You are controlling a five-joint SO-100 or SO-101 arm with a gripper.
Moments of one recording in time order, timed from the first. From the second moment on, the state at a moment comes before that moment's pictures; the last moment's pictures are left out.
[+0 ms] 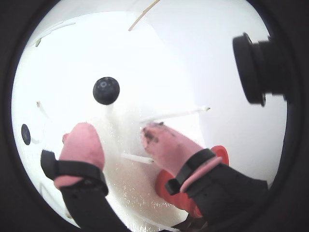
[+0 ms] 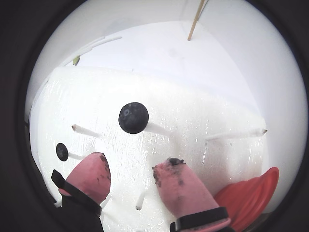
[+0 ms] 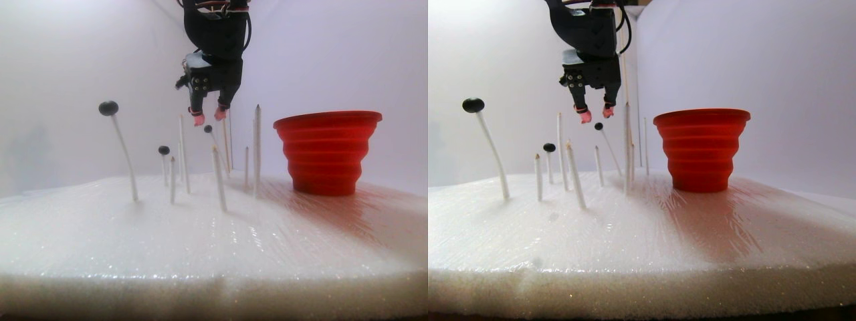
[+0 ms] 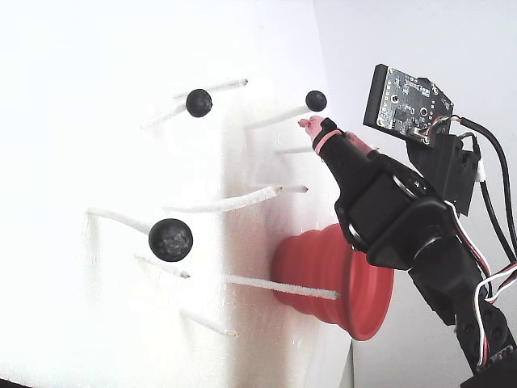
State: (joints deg) arm 3.0 86.1 107.3 -1.3 -110.6
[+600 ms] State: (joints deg) arm 1.9 78.0 100.9 -5.9 -111.8
